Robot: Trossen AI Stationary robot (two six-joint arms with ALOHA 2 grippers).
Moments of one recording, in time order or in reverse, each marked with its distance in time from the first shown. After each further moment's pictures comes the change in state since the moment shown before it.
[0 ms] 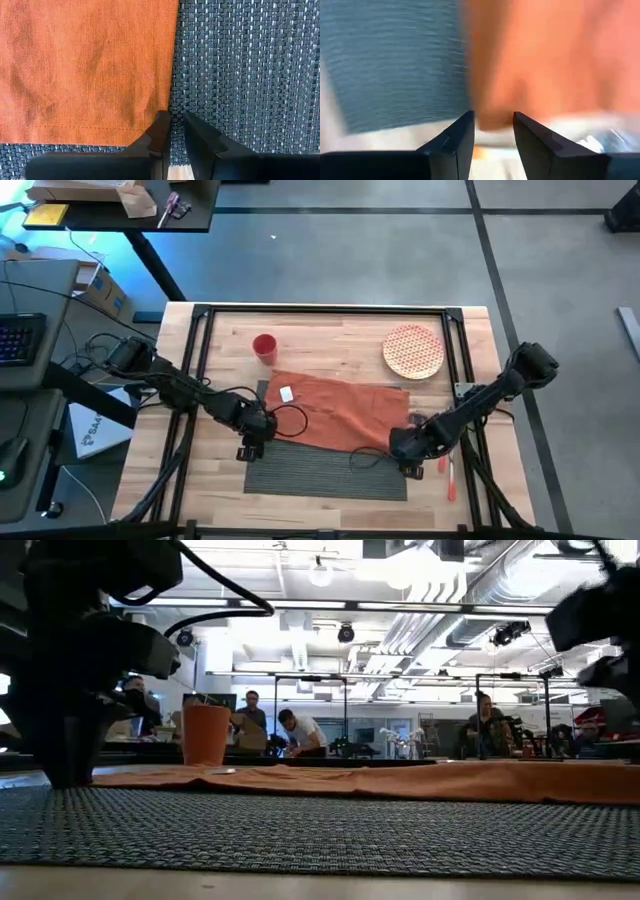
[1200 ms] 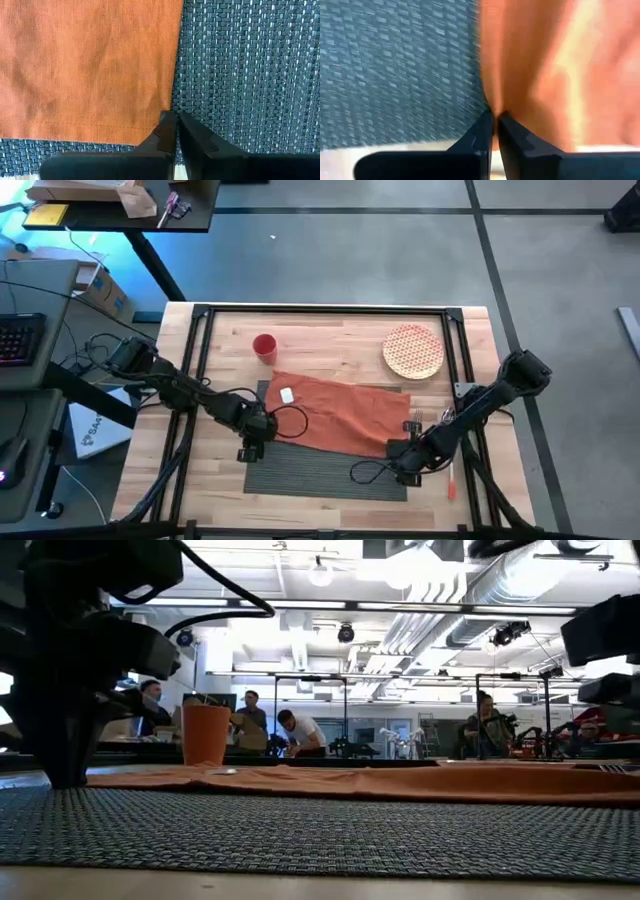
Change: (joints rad) left arm -0.001 0.000 0.048 -0.070 -0.003 -0.025; right arm 0.058 0.067 0.008 0.145 0.024 -0.143
